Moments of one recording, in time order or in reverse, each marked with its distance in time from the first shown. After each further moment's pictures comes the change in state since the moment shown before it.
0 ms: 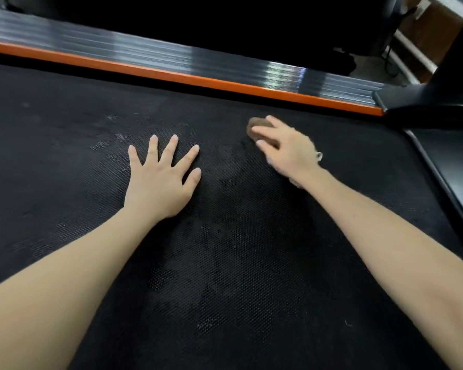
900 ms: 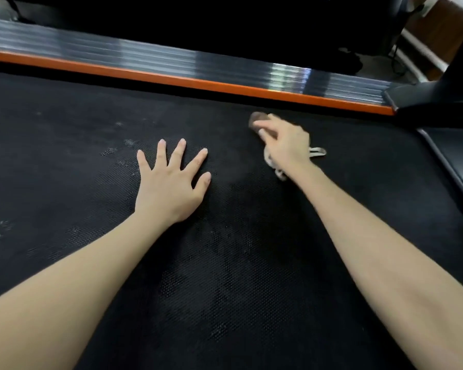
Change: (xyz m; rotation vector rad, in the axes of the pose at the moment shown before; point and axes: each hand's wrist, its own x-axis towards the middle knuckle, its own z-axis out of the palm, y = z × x) left_hand 0.001 0.001 0.002 -0.016 0.013 -0.002; right_hand 0.019 -0.031 0.012 0.143 0.085 0.165
